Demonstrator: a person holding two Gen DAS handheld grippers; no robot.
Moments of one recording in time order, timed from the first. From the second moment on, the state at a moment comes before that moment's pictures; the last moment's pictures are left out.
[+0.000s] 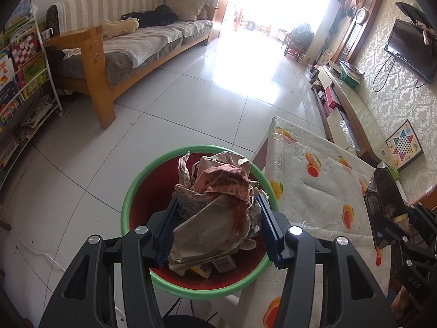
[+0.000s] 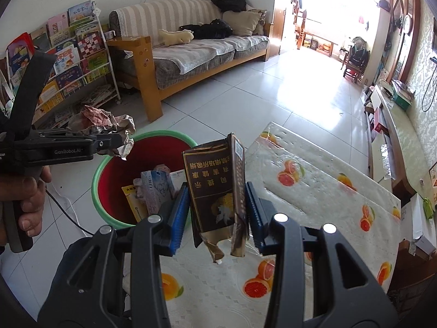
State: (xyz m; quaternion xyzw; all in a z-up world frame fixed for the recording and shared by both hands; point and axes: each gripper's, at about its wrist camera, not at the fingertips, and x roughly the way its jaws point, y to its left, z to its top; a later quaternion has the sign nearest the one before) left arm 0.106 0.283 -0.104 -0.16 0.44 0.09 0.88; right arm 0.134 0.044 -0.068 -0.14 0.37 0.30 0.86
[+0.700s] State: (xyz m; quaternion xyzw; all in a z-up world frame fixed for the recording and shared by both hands) left arm 0.109 0.301 -0.115 -0.15 0.45 0.11 0.87; right arm 0.136 0.096 -0.080 -0.16 0.38 0.33 0.85
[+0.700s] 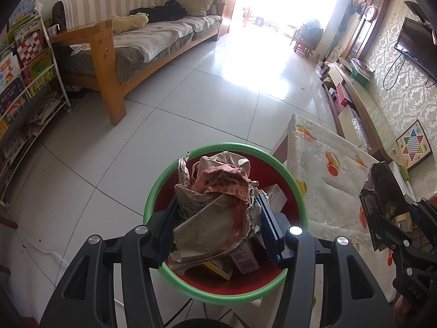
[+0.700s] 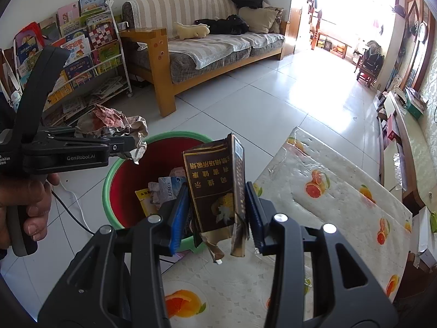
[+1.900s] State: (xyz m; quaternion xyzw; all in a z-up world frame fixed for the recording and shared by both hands) left arm 0.068 0.360 -0.111 -0.19 0.42 0.18 0.87; right arm 0.135 0.173 -0.121 -0.18 0.41 0.39 0.80
